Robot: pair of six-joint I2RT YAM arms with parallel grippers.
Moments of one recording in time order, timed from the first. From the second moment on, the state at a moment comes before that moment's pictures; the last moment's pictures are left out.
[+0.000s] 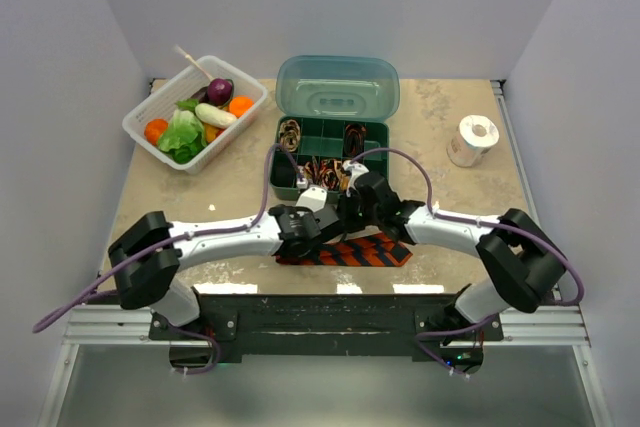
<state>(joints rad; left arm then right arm) -1.11 1.57 1.02 -0.77 -0.53 -0.83 0.75 1.50 0.71 0.07 -0.14 0.52</state>
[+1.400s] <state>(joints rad) -0.44 0.98 0.20 0.08 0.39 -0.78 0.98 1.64 0.80 0.18 -0.19 0.55</state>
